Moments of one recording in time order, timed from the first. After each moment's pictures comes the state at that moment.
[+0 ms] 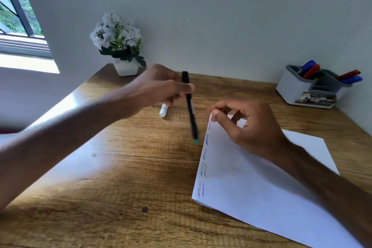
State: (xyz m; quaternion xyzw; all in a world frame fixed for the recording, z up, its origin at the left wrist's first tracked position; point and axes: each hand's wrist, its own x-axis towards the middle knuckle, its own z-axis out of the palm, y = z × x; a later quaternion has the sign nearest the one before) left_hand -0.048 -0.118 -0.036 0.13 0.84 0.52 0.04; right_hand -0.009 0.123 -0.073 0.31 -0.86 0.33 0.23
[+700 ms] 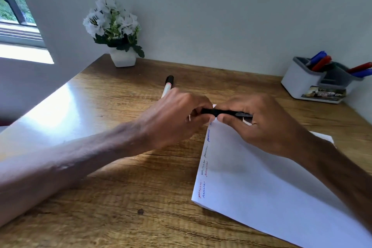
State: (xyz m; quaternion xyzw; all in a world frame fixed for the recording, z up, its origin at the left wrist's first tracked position) left_hand -0.026 -0.083 -0.085 0.35 0.88 0.28 -0.17; right_hand -0.016 0.140 -0.065 0.35 -0.90 0.22 0.14
